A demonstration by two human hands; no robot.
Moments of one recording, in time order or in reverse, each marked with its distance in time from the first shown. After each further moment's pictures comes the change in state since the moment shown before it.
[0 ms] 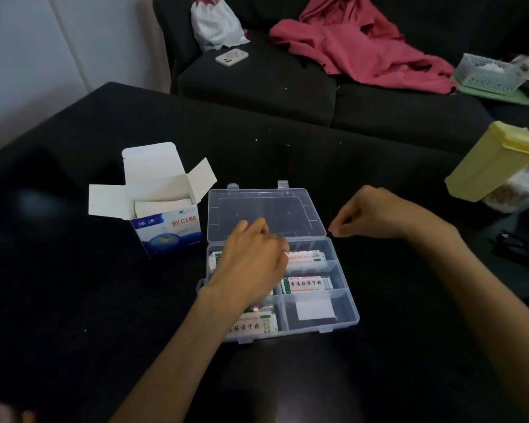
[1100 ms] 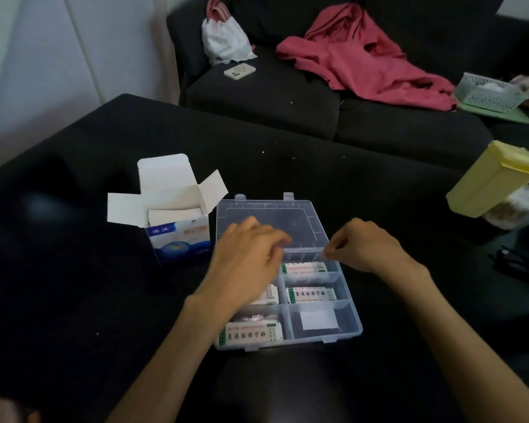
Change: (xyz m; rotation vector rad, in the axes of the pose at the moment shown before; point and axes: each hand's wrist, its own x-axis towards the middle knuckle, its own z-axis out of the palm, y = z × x) left_hand -0.011 -0.003 -0.031 -0.154 0.092 -0.093; right_hand 0.008 -0.011 0.046 -0.046 0.163 0.142
